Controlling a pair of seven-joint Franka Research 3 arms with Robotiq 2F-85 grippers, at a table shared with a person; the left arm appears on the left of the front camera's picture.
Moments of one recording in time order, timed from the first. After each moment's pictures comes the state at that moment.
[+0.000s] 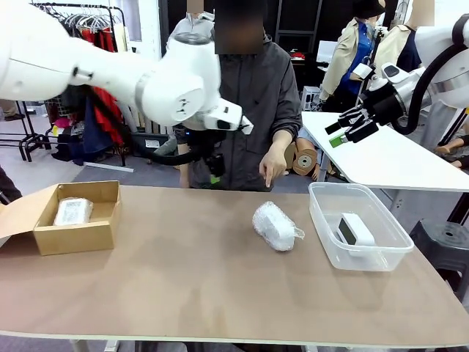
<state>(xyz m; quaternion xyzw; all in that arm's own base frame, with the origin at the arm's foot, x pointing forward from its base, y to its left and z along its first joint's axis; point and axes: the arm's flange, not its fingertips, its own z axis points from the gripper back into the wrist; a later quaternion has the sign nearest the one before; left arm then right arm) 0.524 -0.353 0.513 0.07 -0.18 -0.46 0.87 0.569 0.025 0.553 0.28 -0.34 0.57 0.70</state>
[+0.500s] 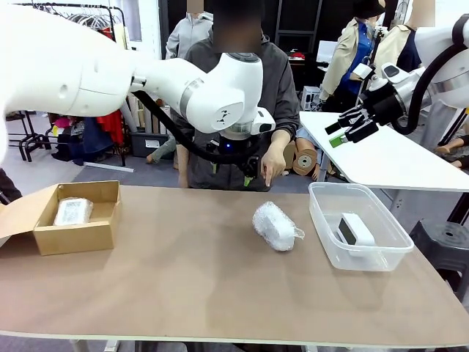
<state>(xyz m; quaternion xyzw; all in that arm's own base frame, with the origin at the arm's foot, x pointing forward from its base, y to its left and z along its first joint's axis) 0.543 -0.425 0.486 0.04 -0.17 -0.24 0.96 0.569 0.025 0.553 0.28 -0.34 0.57 0.70</state>
